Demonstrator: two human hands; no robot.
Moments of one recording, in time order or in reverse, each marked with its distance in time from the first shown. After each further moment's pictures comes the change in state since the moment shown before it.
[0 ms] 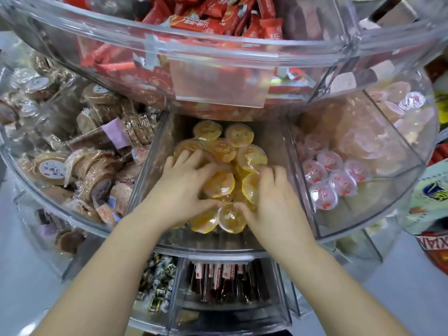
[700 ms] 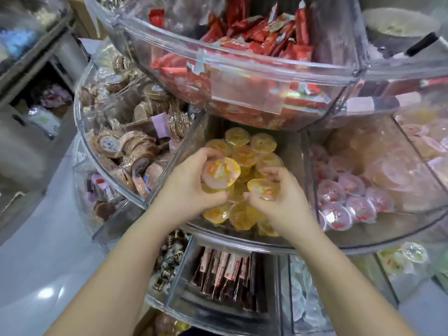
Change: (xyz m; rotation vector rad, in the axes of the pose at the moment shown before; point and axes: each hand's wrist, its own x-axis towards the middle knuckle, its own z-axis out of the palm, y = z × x) left_hand -0.044 0.037 -0.014 -0.607 0.358 -0.311; right_hand 0.015 0.018 0.001 0.616 -0.111 -0.008
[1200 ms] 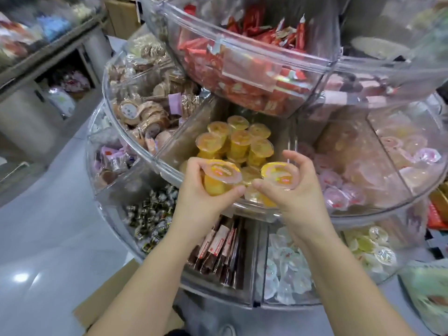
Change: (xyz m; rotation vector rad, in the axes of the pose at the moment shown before) left_hand -0.097 0.041 0.056 -0.512 0.386 -0.086; right_hand -0.073 -0.014 -0.040 0.435 -0.006 -0.067
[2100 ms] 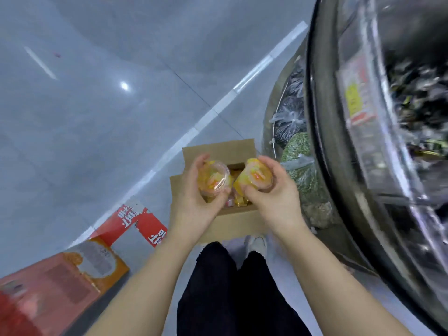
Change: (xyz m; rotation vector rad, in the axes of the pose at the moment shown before) left_hand -0.254 -0.335 -0.254 0.275 0.637 -0.599; right_hand -0.168 0.319 0.342 -0.331 -0.742 0.374
